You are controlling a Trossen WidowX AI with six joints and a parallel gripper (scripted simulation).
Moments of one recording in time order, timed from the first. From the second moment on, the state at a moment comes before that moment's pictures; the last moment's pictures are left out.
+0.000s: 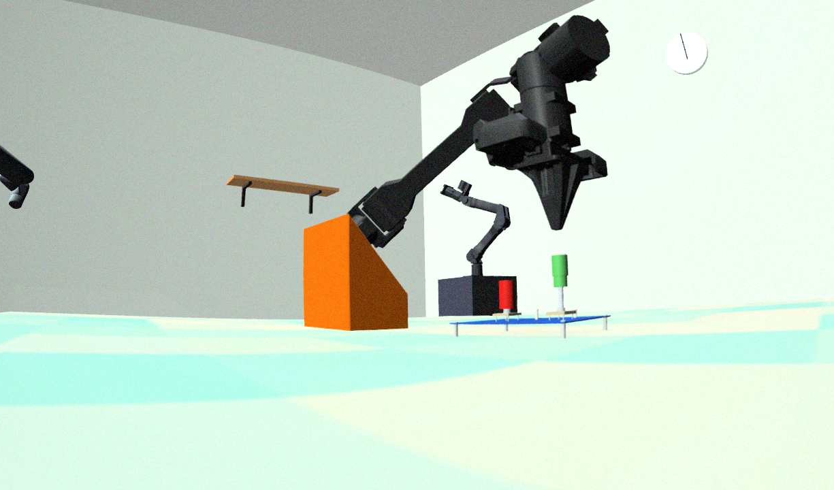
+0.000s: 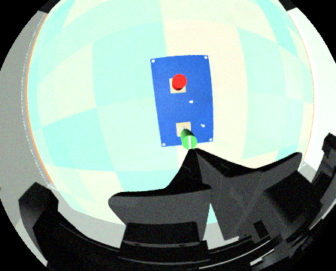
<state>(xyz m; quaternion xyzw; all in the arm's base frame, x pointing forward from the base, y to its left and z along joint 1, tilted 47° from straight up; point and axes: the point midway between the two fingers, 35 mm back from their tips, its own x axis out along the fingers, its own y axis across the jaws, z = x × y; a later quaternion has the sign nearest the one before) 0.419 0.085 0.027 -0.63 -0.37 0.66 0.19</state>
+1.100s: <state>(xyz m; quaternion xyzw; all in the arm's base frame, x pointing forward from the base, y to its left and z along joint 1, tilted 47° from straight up) 0.415 0.102 0.009 -0.63 -0.37 0.66 0.19</state>
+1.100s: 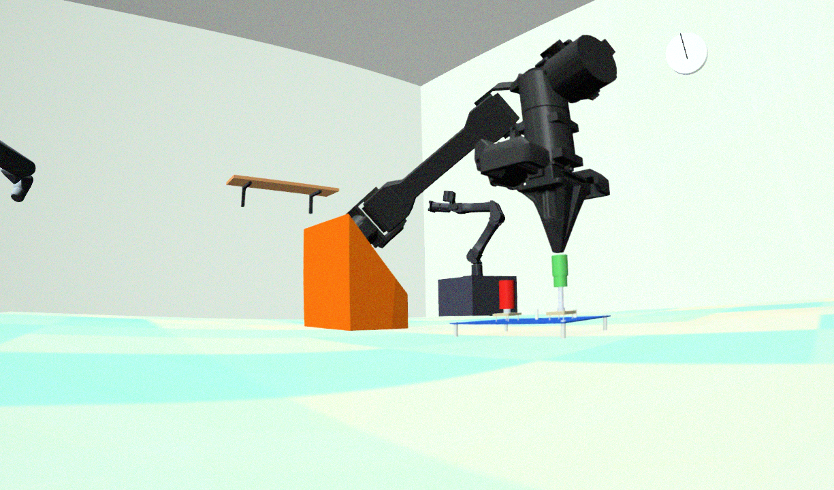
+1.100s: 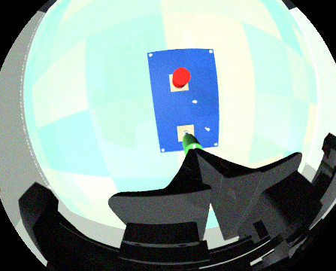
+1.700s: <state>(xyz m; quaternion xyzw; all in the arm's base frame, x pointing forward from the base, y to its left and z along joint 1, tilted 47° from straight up) 0.415 0.104 0.007 -0.63 -0.37 0.66 0.19</state>
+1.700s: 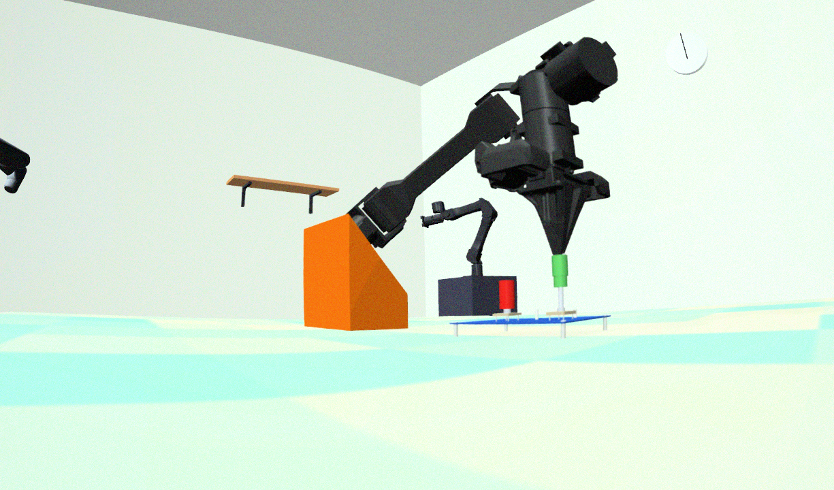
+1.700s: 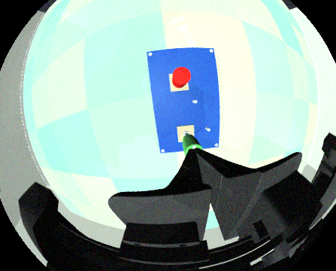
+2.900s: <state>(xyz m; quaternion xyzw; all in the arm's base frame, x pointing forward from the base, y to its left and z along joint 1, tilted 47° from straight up) 0.413 0.106 0.002 -0.63 -0.36 0.66 0.20</state>
